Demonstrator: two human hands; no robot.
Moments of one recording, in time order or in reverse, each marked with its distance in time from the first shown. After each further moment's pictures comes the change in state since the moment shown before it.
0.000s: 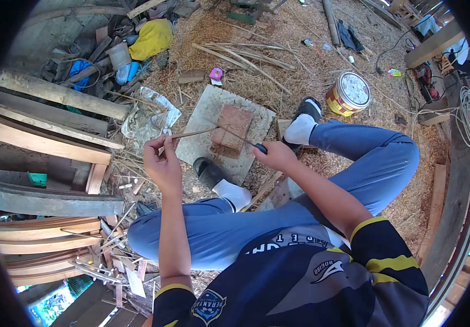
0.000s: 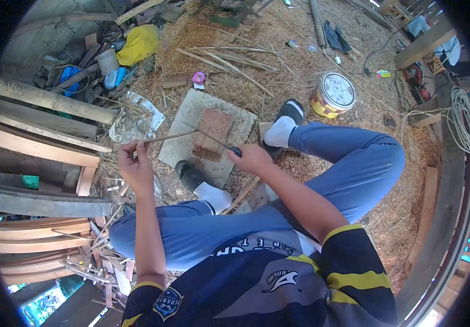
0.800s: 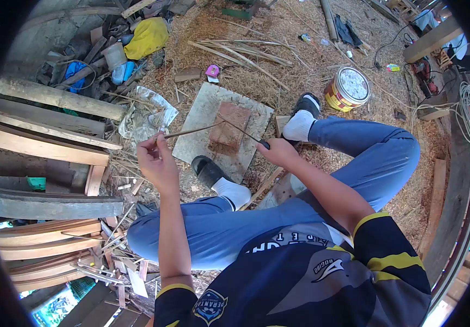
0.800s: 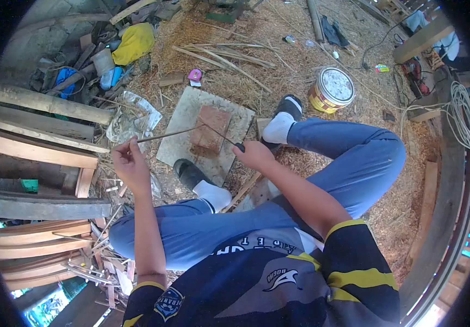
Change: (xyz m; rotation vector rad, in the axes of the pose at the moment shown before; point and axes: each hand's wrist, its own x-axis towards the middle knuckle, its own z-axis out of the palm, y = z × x) left_hand 0.004 0.003 0.001 0.129 0.040 0.000; right_hand 0.009 0.018 0.007 -0.008 -0.016 0.110
